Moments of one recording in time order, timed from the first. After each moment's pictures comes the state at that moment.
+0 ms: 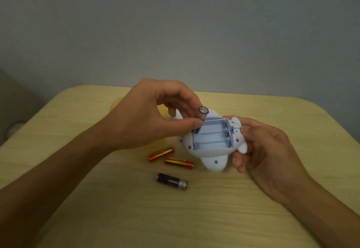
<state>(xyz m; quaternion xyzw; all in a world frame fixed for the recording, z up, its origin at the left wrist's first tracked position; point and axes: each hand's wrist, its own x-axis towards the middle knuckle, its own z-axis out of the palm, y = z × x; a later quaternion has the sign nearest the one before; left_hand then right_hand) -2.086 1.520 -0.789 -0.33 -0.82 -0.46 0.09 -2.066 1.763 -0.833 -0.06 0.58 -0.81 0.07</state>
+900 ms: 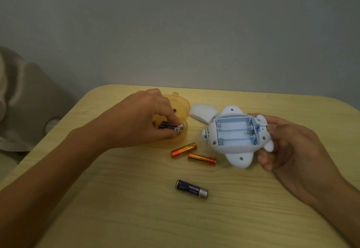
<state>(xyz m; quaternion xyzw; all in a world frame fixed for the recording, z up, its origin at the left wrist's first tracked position) -2.086 1.462 -0.802 -0.27 -0.94 -0.18 0.06 -2.064 1.761 -0.831 -0.04 0.58 -0.81 0.06</state>
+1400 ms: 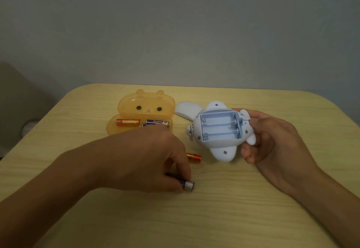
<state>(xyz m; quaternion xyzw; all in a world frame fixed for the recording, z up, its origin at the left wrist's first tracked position) -2.047 1.508 -0.801 -0.38 -0.89 -0.20 -0.13 -2.065 1.763 -0.831 -0.03 0.57 -0.82 0.07</state>
